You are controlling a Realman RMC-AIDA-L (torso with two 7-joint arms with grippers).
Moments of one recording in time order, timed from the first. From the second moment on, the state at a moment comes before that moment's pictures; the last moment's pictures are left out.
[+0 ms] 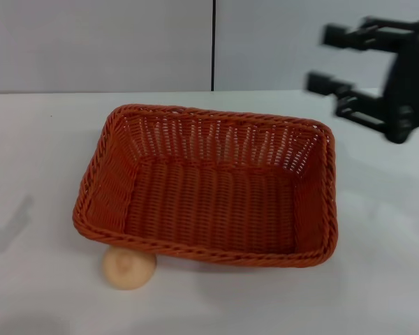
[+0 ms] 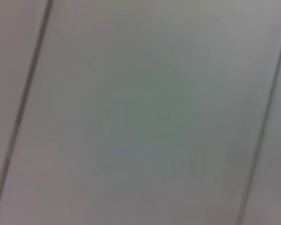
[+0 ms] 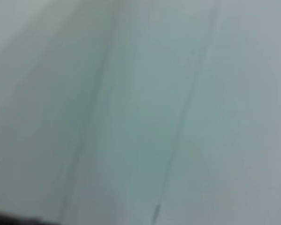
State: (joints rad) left arm 0.03 -2.05 -2.50 -0.37 1.25 -1.61 2.28; right arm 0.01 2.08 -1.26 -1.48 -1.28 -1.43 1.34
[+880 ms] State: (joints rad) left arm -0.05 -2.06 -2.51 -1.09 2.09 -1.70 1.51; right arm -0.02 2.08 -0.78 -0.90 -1.02 -1.79 1.32
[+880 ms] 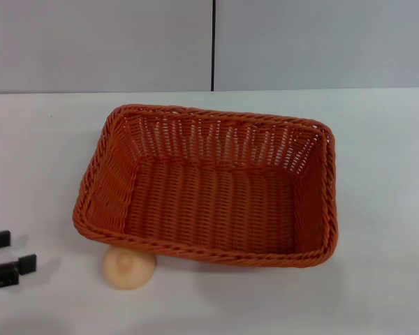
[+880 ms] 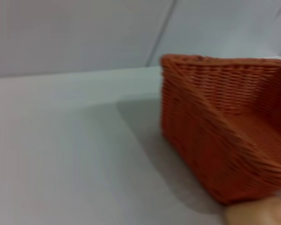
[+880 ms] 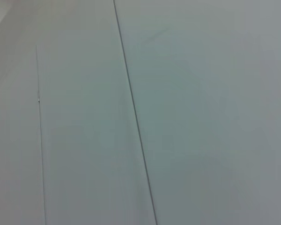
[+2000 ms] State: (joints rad) left arm 0.00 -2.07 -2.09 -0.88 1.81 -1.53 1.57; right arm 0.00 2.08 -0.77 -0.86 -1.02 -1.81 1.30
